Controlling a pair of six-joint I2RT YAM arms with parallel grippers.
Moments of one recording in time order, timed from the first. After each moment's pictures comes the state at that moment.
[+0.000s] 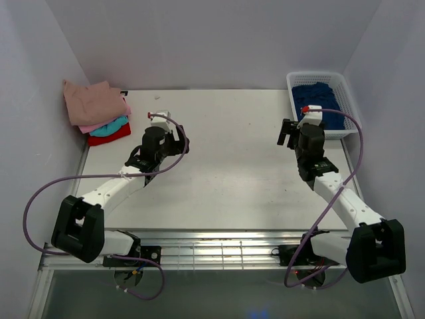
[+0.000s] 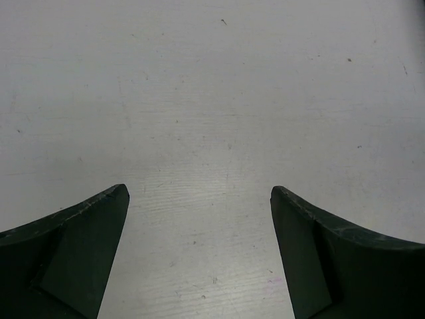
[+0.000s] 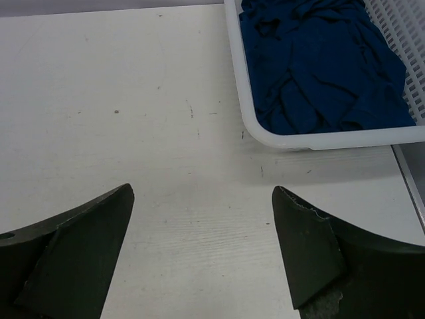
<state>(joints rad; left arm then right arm) -0.41 1.34 0.80 0.14 -0.14 -0.33 0.26 1.13 0.74 0.12 0.30 0.10</state>
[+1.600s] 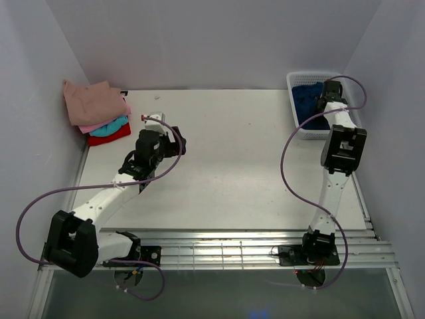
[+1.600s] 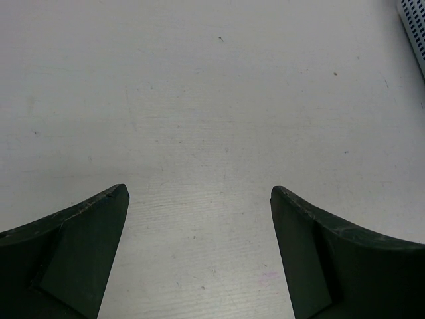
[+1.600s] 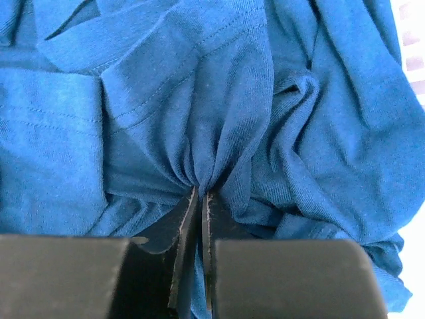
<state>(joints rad) -0.41 1.21 0.75 0.12 -0.15 -0.33 -0.17 2.43 2.07 -0.50 0.13 0.05</state>
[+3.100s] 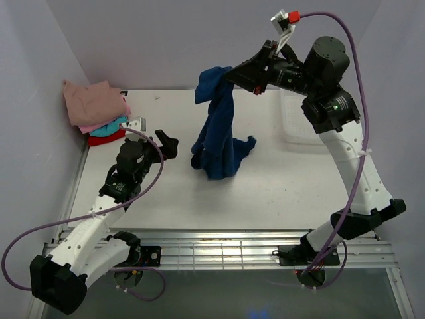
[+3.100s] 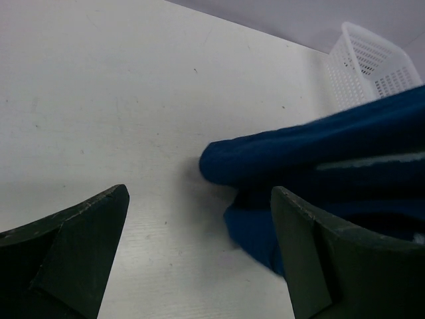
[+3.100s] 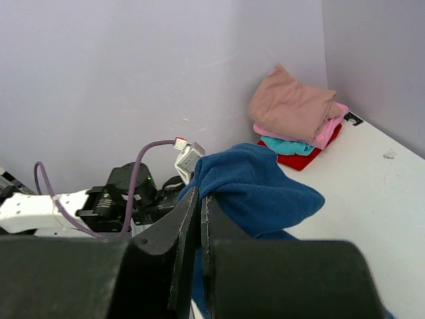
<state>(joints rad) -0.41 0.90 0.71 -0.02 -0.16 -0.46 0.51 1.54 2.05 -0.35 -0.74 0.45</state>
